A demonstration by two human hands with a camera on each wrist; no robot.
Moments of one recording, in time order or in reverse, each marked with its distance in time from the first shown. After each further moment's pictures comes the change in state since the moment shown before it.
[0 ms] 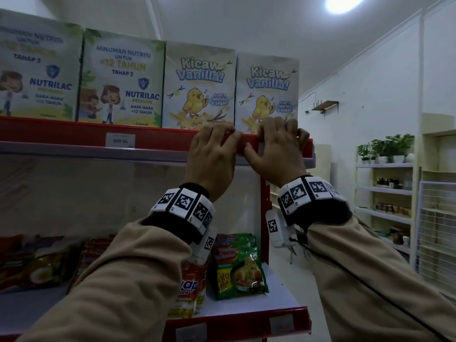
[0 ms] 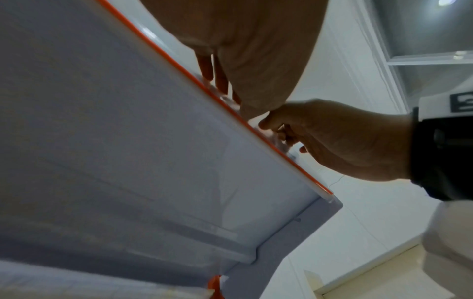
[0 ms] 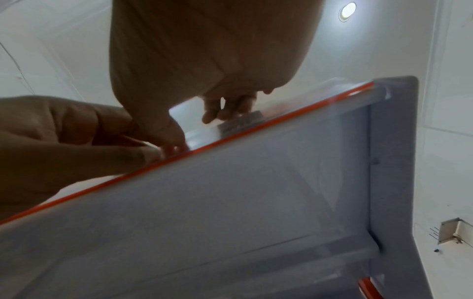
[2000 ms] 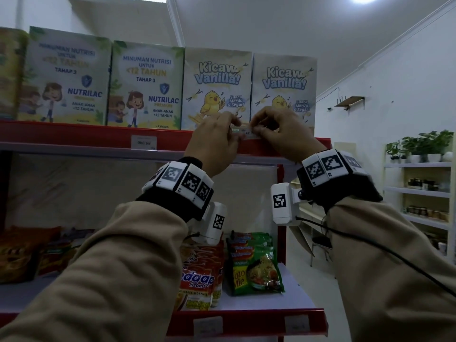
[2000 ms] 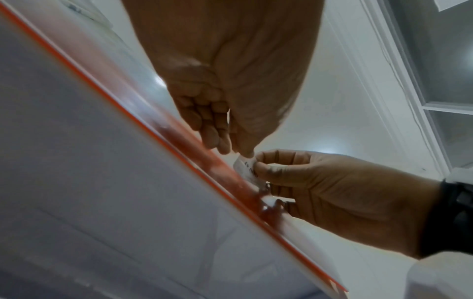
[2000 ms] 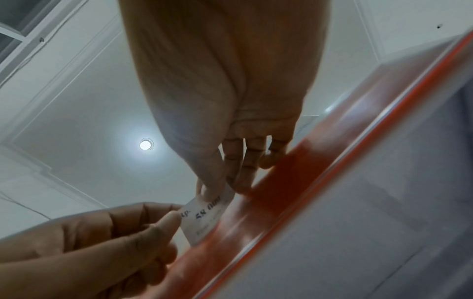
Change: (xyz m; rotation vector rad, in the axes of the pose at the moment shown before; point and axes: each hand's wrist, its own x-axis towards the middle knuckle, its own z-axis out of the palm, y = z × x) left_hand 0.031 -0.018 -0.040 -0.256 -0.164 -0.160; right_hand 0.034 -0.012 -0.027 0.560 -0.216 -0.114
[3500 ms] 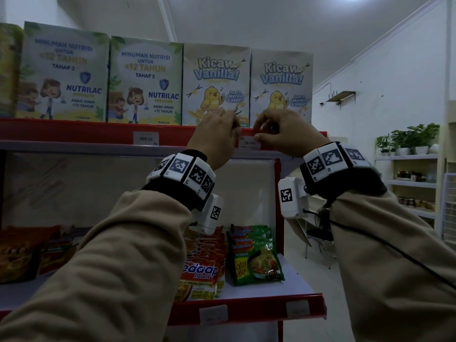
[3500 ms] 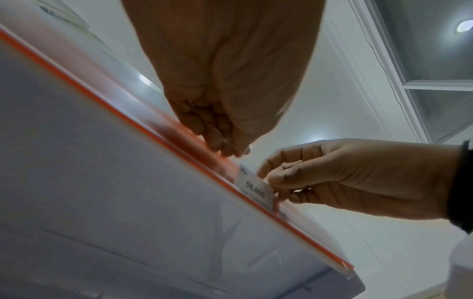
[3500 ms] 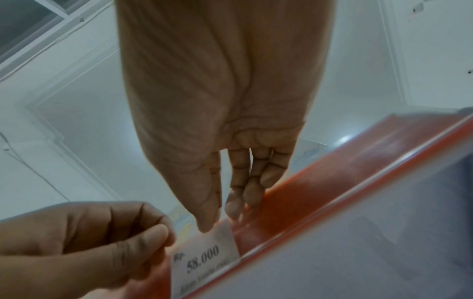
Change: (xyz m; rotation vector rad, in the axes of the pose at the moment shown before) left_hand 0.002 -0.006 -0.001 0.109 -0.089 0.029; right_hand -0.011 -0.010 -0.008 -0.200 -0.146 0.078
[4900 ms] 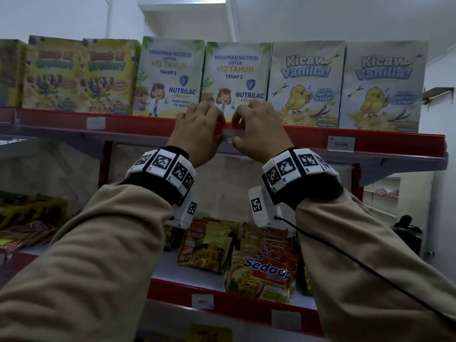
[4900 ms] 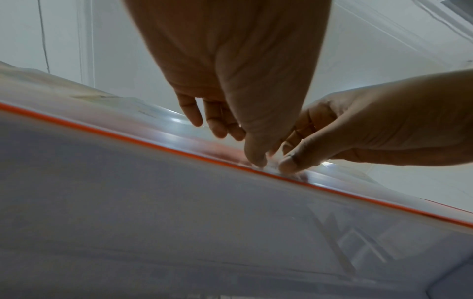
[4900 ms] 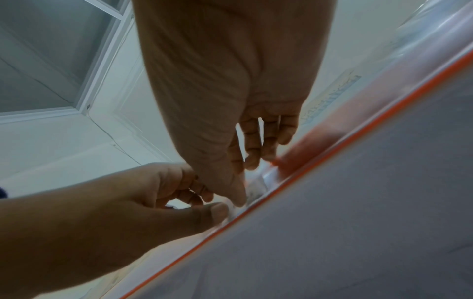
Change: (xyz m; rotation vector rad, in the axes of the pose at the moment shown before) left_hand -0.069 -0.131 -0.101 0.428 -0.017 -0.136; right_hand 0.059 -0.160 0.111 -0.096 0.145 -0.183
